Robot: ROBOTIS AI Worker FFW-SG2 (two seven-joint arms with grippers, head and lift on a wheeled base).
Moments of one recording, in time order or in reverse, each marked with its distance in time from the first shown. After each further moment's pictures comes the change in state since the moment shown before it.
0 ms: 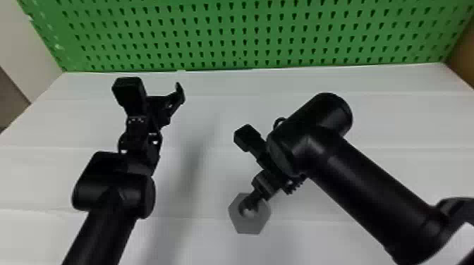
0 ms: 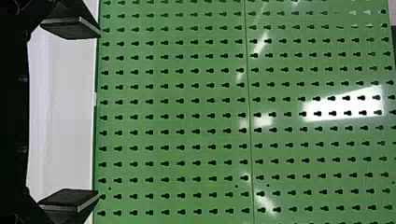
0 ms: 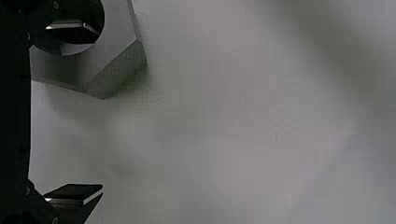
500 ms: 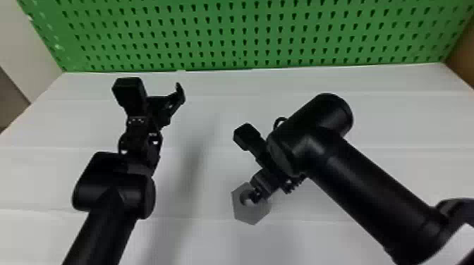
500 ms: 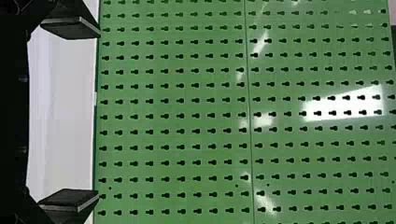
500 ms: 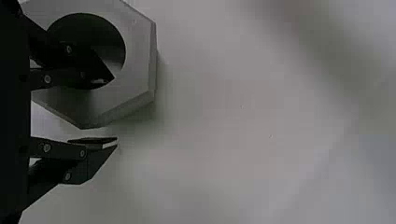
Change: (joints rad) left arm 0.002 0.000 -0.001 0.000 0.000 -0.001 0.000; right arm 0.004 0.002 -0.006 0.005 0.004 -0.022 0.003
